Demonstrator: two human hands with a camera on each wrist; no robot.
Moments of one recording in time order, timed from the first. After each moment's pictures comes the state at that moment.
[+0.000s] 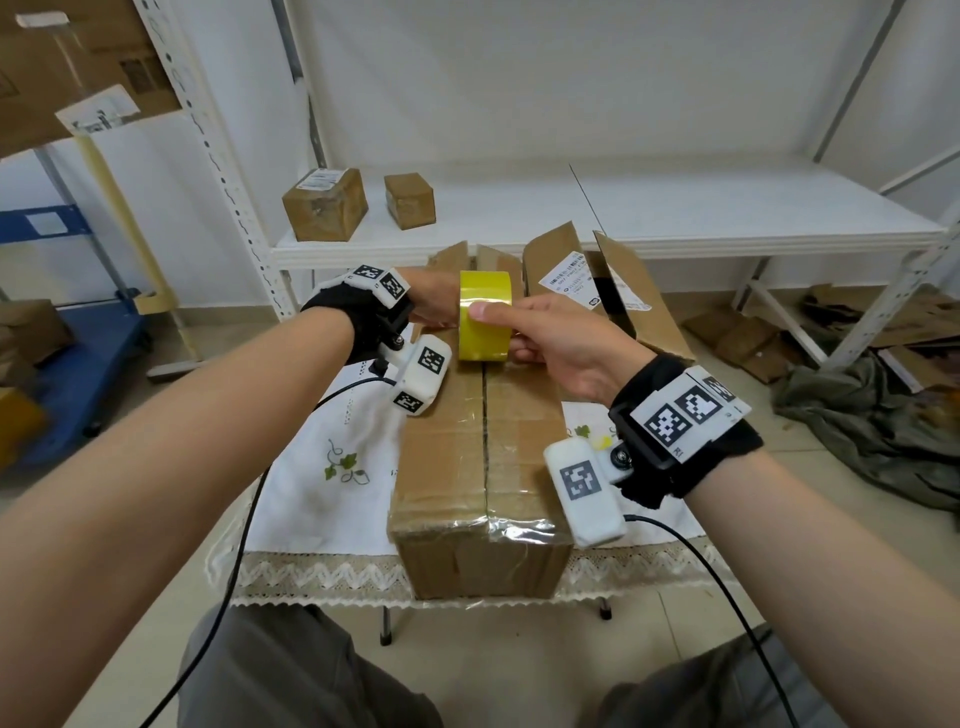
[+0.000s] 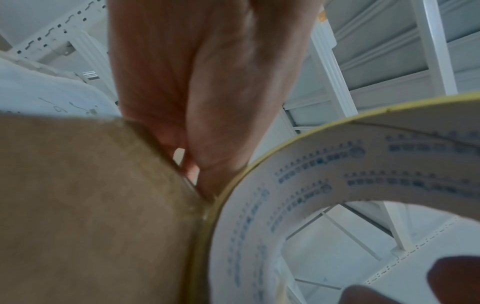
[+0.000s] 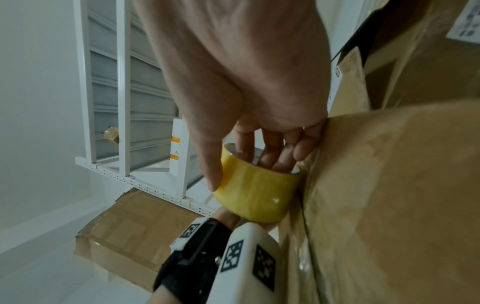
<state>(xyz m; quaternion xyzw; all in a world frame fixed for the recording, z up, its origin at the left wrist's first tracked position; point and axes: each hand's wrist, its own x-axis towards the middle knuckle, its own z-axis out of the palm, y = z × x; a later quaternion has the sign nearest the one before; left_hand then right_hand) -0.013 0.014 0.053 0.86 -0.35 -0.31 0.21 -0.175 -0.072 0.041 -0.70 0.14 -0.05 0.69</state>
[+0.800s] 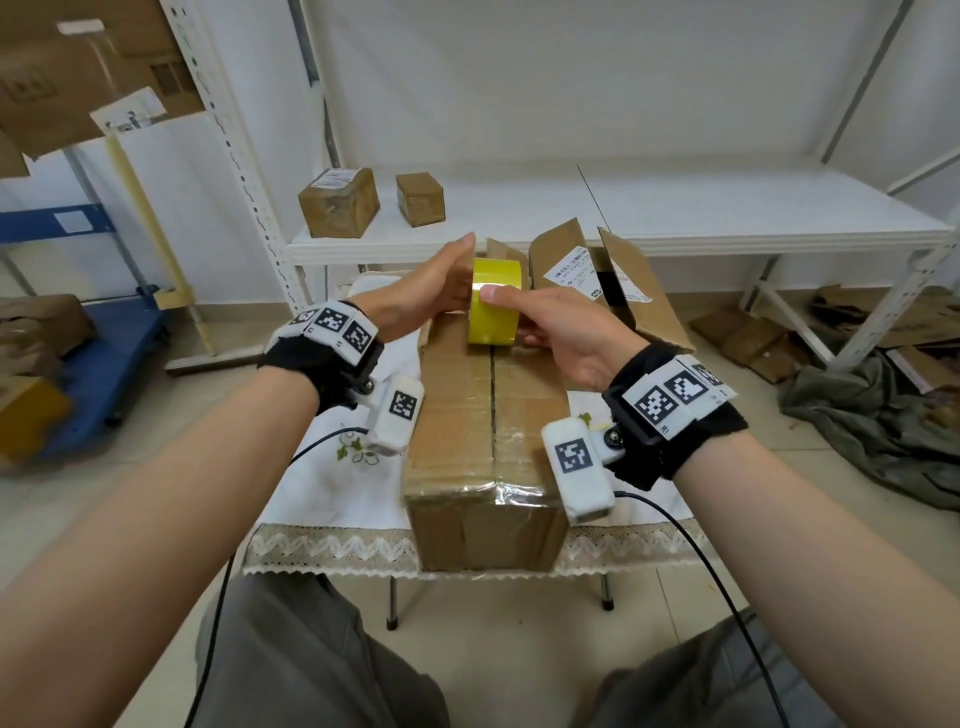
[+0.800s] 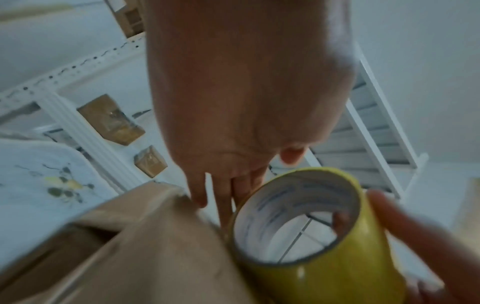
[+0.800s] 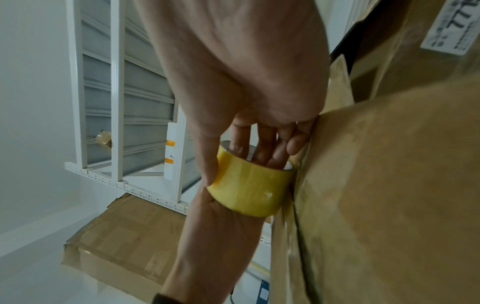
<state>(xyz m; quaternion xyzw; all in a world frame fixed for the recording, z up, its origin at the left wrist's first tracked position) -0.047 0.053 0.049 0.71 -0.38 -0.33 0.49 -0.181 -0.069 0.037 -0.70 0.16 -0.08 0.70</state>
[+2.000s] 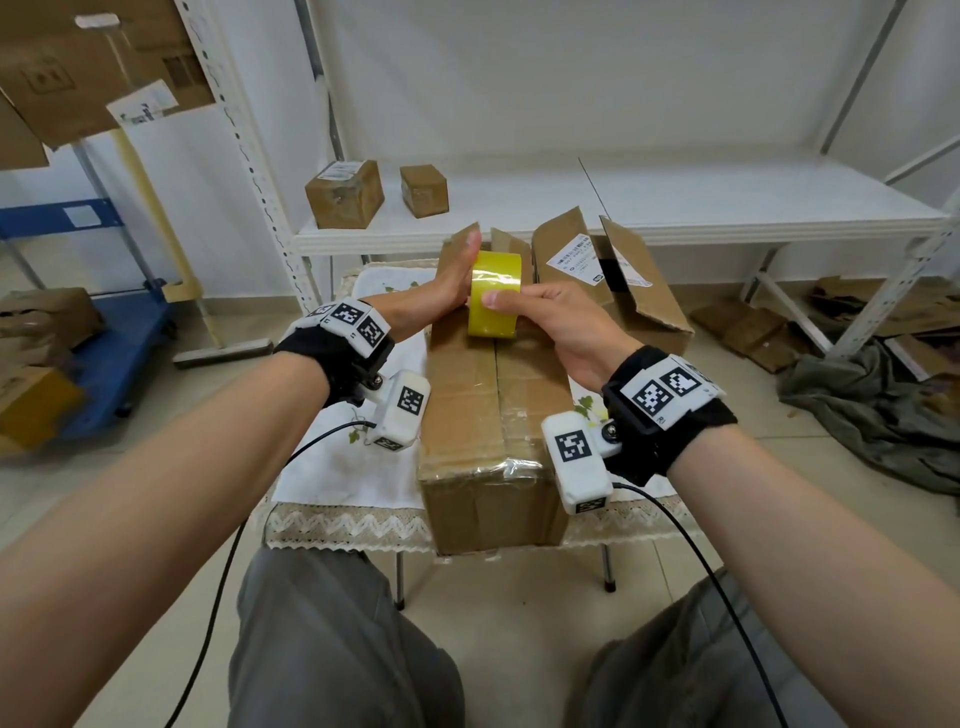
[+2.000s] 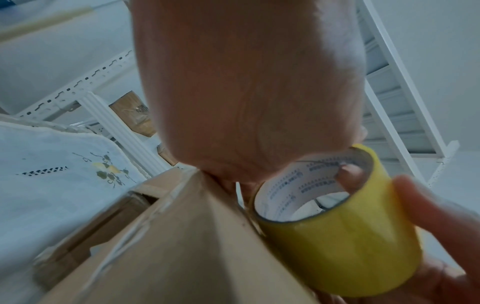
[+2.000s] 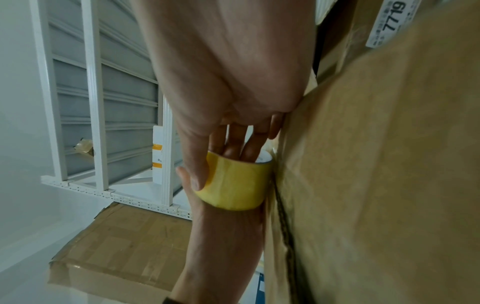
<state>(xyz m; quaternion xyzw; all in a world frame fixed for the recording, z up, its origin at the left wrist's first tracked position) -0.067 0.063 0.034 0.74 -0.41 -0.32 0.44 -0.205 -0.051 0.026 -0.70 0.10 -0.12 0.70</state>
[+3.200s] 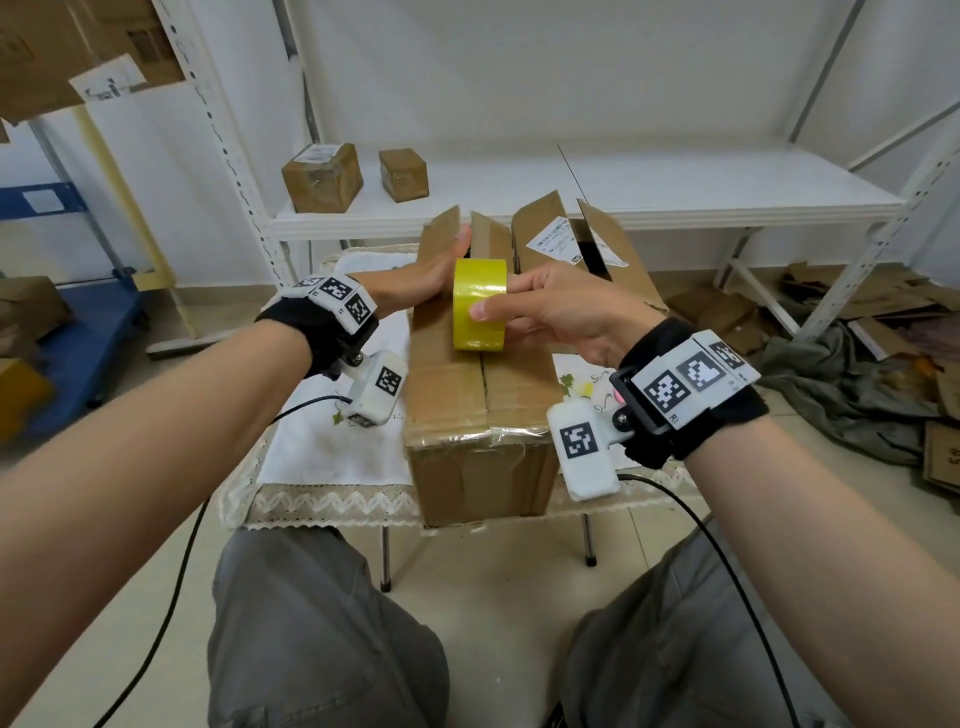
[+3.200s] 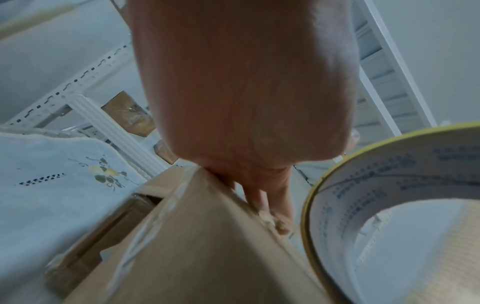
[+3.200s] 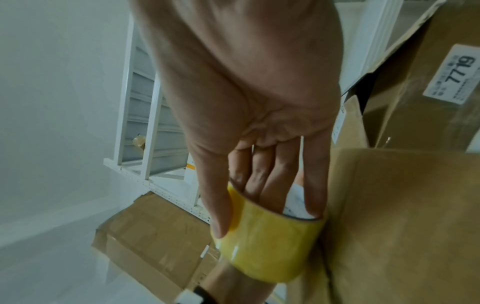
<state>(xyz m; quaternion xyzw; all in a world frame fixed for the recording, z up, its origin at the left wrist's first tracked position) -0.073 0.073 0.036 0.77 -0.43 -0.30 0.36 -0.245 -0.046 0.056 -0.76 0.13 0.00 0.64</state>
